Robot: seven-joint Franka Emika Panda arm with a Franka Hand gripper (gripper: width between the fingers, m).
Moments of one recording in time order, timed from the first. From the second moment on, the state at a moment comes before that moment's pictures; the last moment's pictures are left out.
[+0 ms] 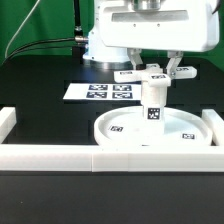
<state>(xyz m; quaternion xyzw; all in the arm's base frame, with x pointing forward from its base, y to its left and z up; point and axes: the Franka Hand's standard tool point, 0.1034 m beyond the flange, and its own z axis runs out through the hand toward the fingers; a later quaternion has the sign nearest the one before) 0.561 0.037 0.102 -0.90 0.44 -0.01 0.05</state>
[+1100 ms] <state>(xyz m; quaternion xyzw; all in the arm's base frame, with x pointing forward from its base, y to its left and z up) 0.561 0.038 0.101 -0.58 0.81 0.02 0.07</state>
